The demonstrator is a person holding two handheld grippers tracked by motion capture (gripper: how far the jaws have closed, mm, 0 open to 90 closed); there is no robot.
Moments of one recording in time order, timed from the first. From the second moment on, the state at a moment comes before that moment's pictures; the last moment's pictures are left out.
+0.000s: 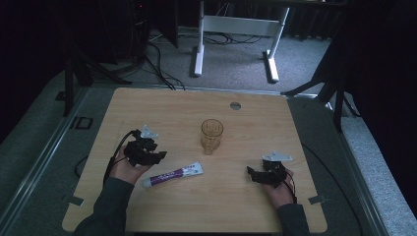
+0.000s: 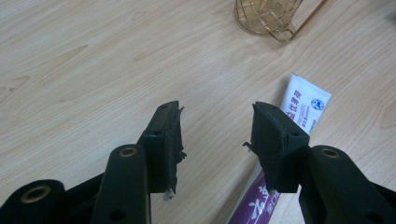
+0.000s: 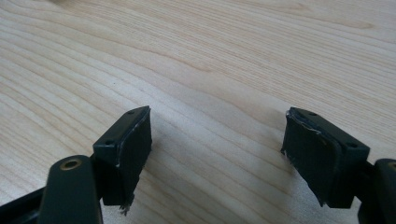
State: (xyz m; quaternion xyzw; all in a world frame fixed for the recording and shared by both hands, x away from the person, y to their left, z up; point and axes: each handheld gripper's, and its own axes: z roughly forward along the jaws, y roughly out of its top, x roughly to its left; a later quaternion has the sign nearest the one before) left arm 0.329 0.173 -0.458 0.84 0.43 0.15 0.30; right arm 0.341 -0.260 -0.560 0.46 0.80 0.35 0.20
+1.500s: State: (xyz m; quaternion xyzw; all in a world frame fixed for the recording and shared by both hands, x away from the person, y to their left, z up) left arm 0.331 0.157 -0.466 0.87 0.39 0.13 0.26; right arm 0.341 -0.260 -0.560 0.45 0.80 0.35 0.20
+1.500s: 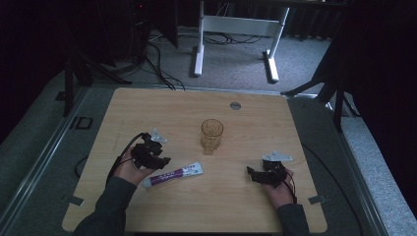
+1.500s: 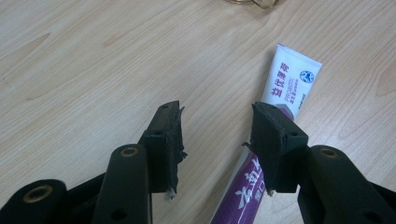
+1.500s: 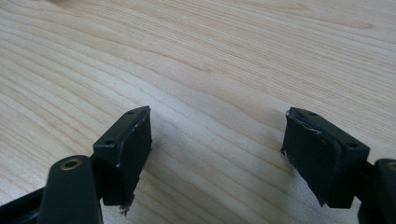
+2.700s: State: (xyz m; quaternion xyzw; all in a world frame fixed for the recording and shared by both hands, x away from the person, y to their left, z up) left arm 0.330 0.146 -0.466 0.89 0.37 0.12 0.23; right arm 0.341 -0.260 -0.560 0.45 0.80 0.35 0.20
